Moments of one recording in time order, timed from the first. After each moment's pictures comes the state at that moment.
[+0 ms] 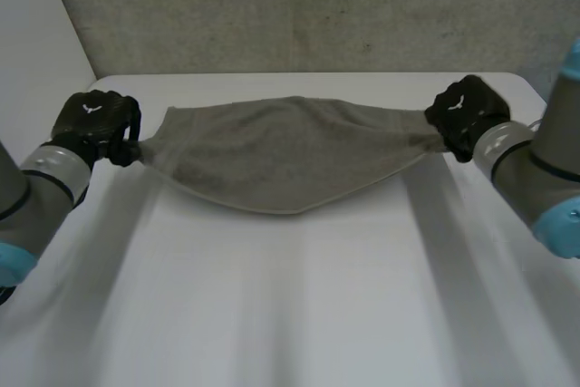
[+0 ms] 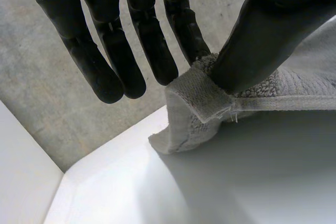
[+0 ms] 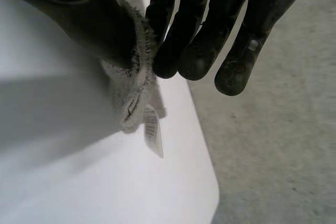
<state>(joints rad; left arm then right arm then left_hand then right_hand) 4.58 -1.89 -1.63 3.43 -1.36 3.39 1.88 -1.15 1.31 0.05 1.50 2.19 1.34 1.36 1.38 1.36 1.19 1.32 1.33 1.34 1.34 1.17</state>
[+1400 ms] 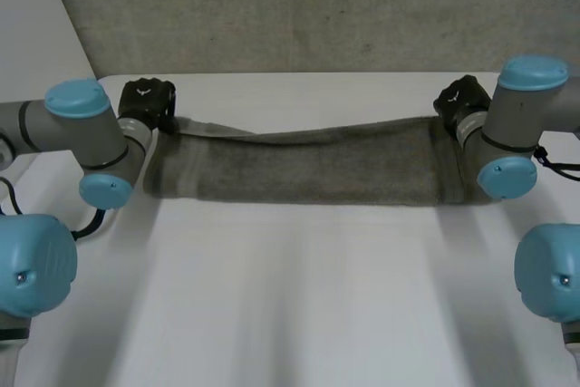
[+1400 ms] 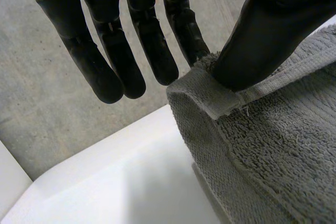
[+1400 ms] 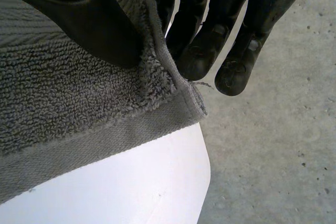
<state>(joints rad) 4.48 -2.74 -0.50 3.20 -1.52 3.33 1.81 -0.29 0.18 0.28 1.56 2.13 1.34 1.36 1.38 1.36 1.19 1.32 1.33 1.34 1.34 1.17</state>
